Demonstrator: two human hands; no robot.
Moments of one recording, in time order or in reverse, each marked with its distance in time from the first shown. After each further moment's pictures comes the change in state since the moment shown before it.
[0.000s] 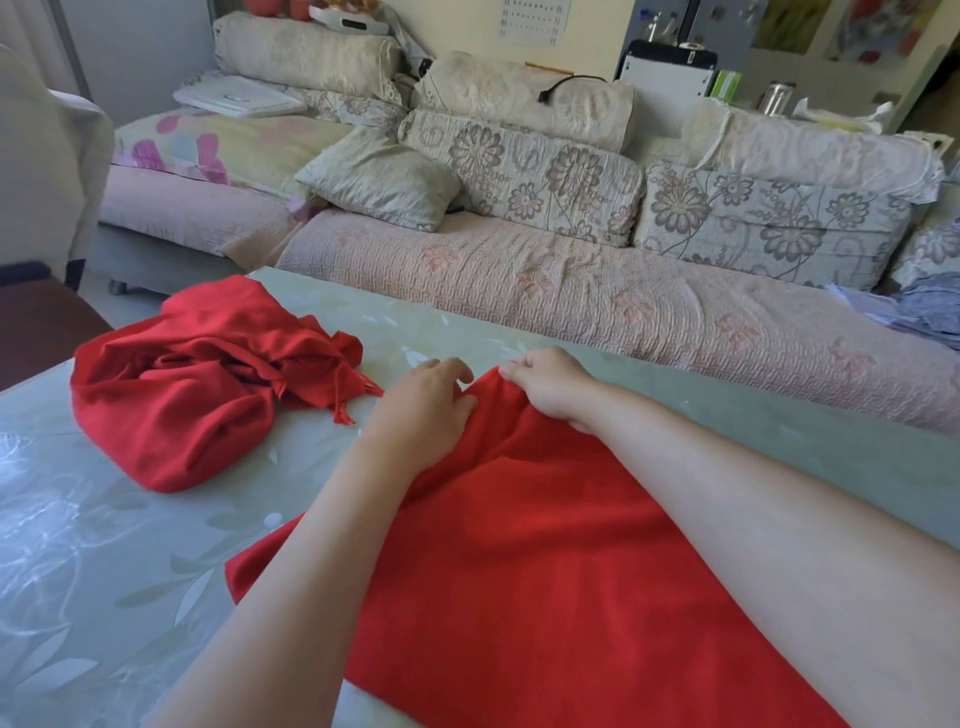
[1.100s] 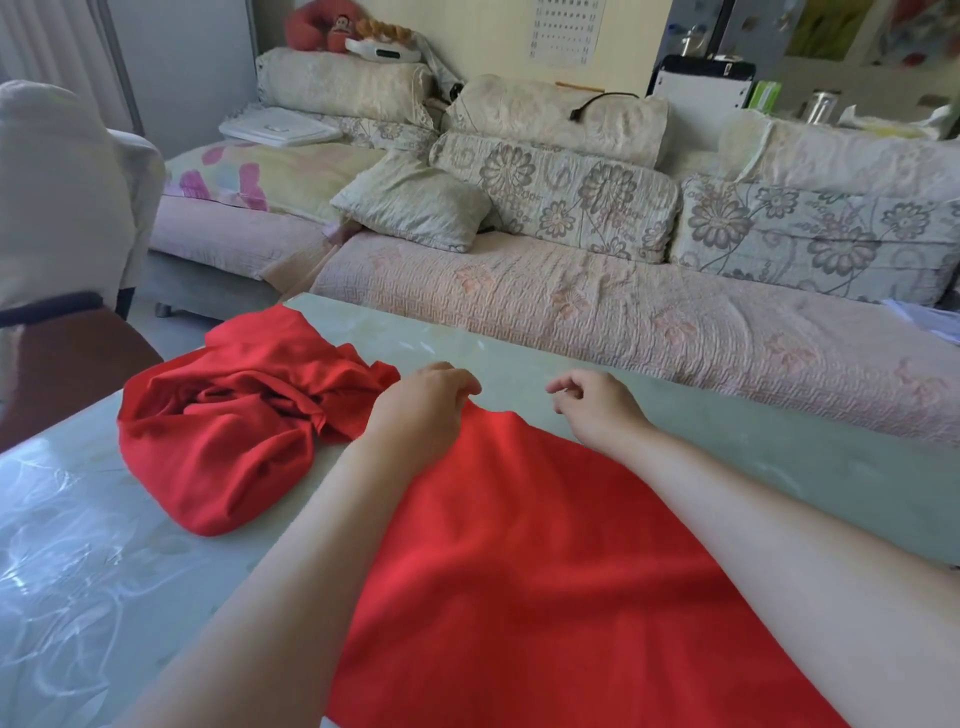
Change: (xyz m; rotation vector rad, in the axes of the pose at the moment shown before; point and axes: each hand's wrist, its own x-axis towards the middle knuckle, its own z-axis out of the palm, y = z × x) left_hand 0.036 -0.046 -0.025 0.156 0.008 0.031; right_hand 0.034 0.022 0.015 -0.044 0.159 -0.067
